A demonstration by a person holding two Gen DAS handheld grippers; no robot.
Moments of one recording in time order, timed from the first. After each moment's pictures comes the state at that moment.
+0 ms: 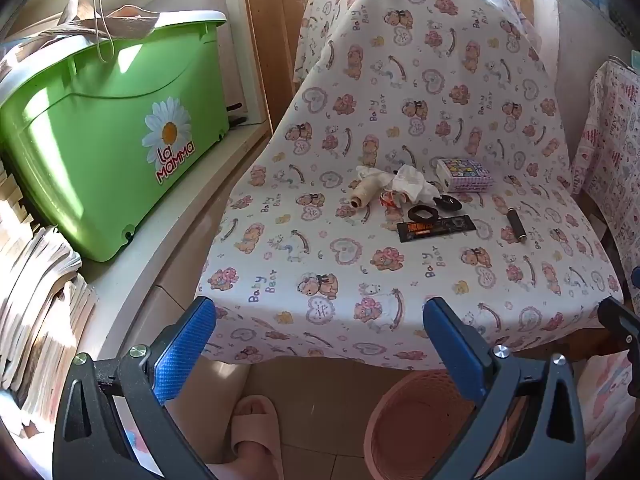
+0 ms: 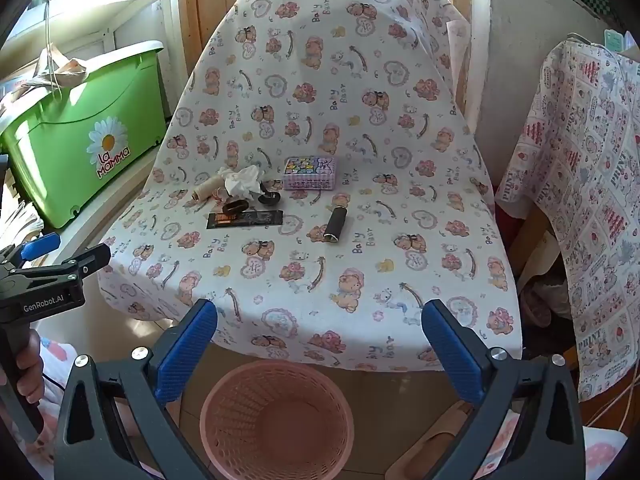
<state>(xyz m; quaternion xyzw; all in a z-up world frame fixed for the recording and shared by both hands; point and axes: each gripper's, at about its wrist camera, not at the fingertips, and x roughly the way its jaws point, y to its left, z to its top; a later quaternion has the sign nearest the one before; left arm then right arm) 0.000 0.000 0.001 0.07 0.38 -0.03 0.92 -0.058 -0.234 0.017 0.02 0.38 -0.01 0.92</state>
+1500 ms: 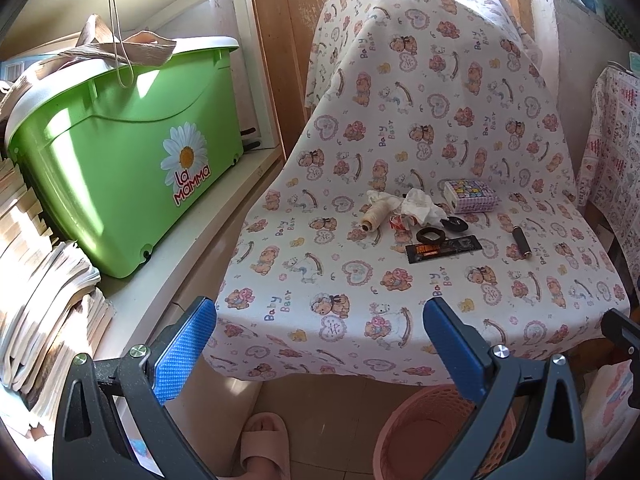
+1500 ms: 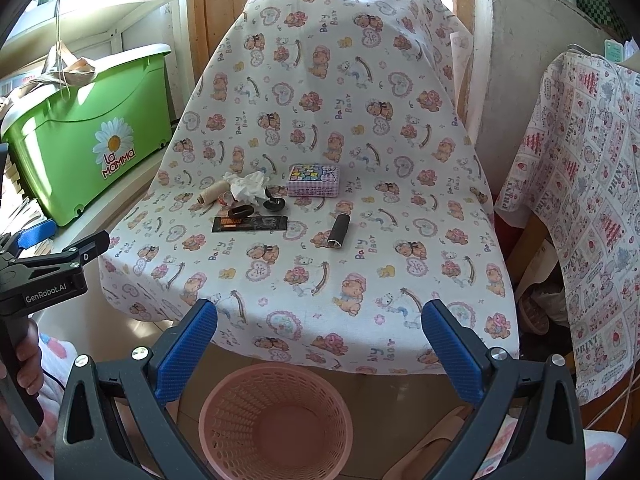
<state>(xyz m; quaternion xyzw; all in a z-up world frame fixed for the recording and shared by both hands) -0.007 0.002 0.012 0.07 0.33 -0.01 0.94 -0.064 -0.230 0.024 0.02 0.36 -0.01 0.93</state>
